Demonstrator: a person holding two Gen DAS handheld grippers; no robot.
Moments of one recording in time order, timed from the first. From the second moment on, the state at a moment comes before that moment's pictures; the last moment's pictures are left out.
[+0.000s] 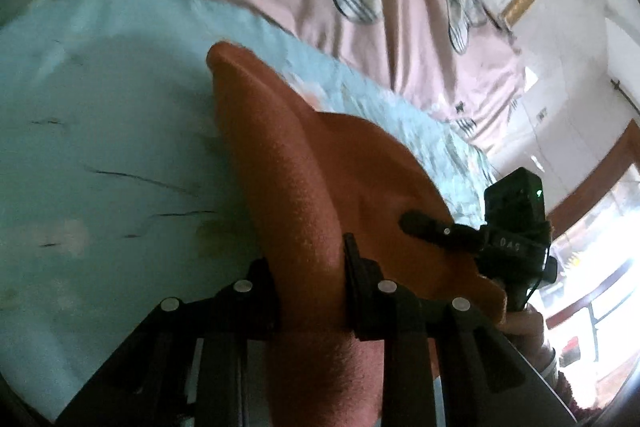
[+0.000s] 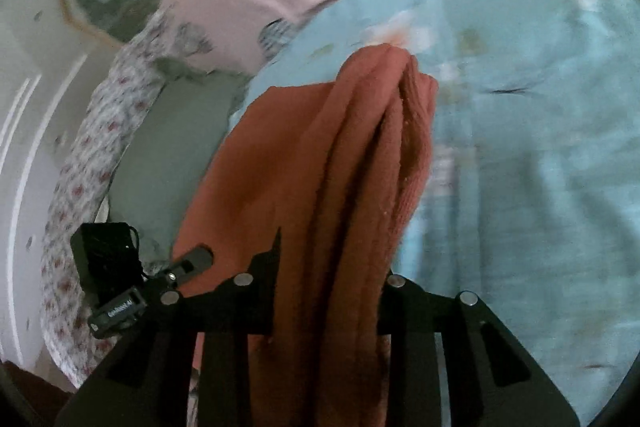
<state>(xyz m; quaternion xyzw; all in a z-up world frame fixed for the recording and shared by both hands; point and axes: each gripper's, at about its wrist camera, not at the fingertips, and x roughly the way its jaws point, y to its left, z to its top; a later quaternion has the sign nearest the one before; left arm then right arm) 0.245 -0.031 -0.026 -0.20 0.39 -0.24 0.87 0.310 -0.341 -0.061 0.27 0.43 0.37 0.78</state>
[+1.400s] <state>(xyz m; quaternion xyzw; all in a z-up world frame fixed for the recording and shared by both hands) 0.155 0.020 -0.041 -0.12 0.39 -0.25 0.88 0.316 -0.290 -0.012 0.25 0.36 0.34 0.83</state>
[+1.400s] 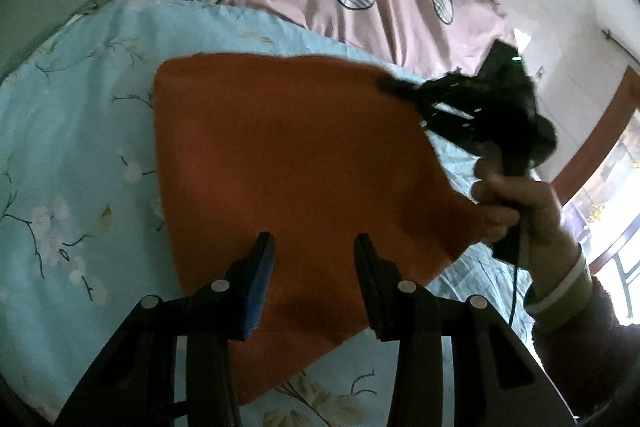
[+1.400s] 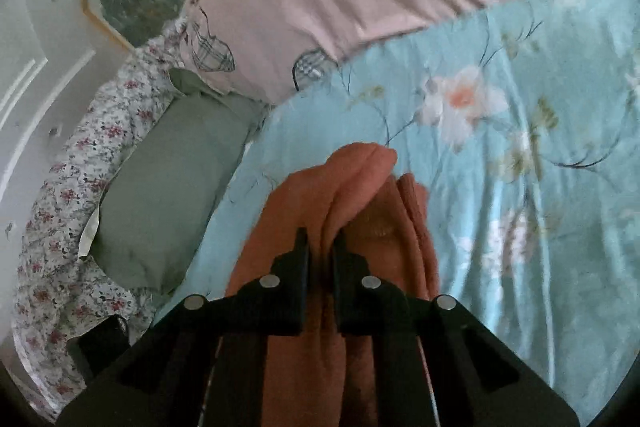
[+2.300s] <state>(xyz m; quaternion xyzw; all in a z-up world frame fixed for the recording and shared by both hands) 0.157 0.019 -0.069 -0.16 0.41 -0.23 0.87 0.251 -0.279 -0.075 0.18 0.43 0.27 0.84</state>
